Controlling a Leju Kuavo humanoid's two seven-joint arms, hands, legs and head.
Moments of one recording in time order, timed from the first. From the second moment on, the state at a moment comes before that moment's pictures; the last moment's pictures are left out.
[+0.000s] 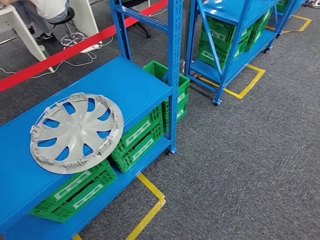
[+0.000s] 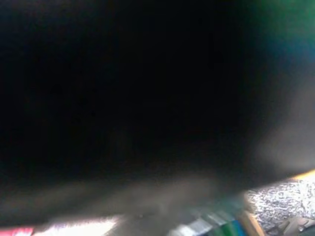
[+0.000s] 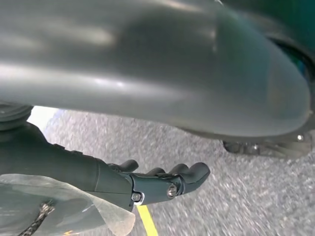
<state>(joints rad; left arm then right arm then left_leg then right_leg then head) 0.01 0.18 -1.30 -0.62 0.35 0.58 0.18 -0.01 -0.37 1.51 -0.93 -1.39 -0.68 -0.26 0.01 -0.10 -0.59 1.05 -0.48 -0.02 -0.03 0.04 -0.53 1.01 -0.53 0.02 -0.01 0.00</state>
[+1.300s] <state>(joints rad) 0.01 0.19 -1.32 -0.65 0.40 0.60 0.17 -0.02 -0.35 1.51 -0.87 -1.38 -0.66 -0.24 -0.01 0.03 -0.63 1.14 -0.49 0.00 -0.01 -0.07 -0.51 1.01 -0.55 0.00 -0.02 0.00</state>
